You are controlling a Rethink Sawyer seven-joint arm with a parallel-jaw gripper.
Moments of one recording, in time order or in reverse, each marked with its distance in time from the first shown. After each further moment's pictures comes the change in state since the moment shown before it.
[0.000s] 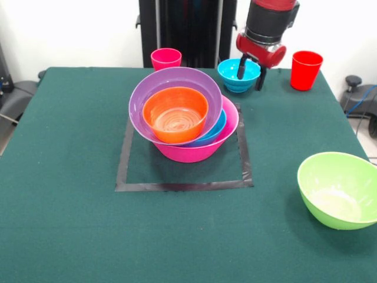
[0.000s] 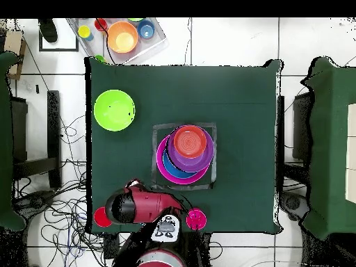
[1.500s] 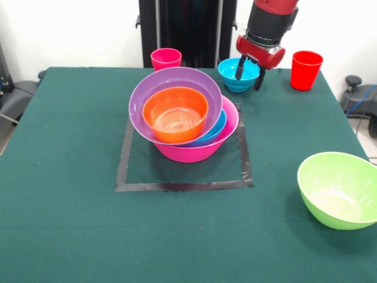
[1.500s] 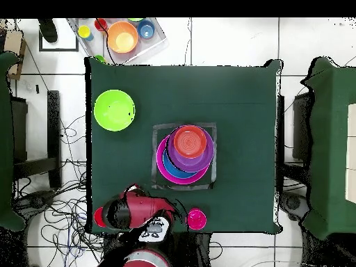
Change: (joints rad) arm 0.074 0.032 -0.044 0.000 -0.006 -0.036 0.000
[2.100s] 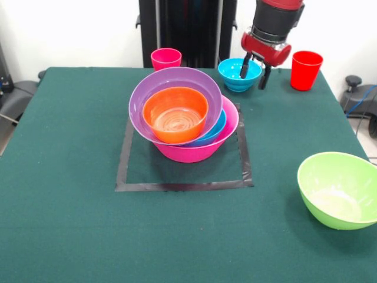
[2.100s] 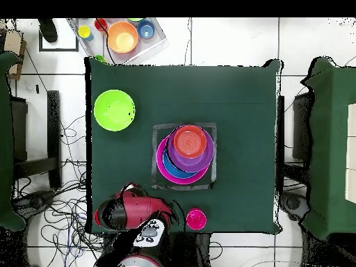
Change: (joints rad) arm 0.024 -0.016 -0.009 0.000 0.019 0.000 0.000
